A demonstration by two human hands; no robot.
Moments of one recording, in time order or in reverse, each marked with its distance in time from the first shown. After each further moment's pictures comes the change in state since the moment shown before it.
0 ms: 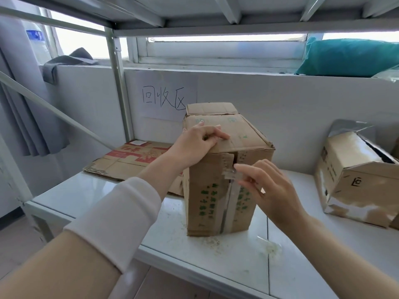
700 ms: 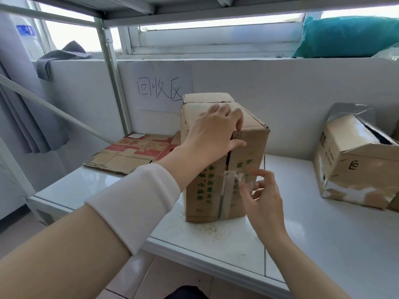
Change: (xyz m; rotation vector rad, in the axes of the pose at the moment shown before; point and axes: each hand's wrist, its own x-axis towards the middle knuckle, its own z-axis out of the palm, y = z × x) left_hand 0.000 0.037 0.033 0.668 0.168 0.378; right_hand -0.038 -0.040 0.021 0.359 0.073 1.167
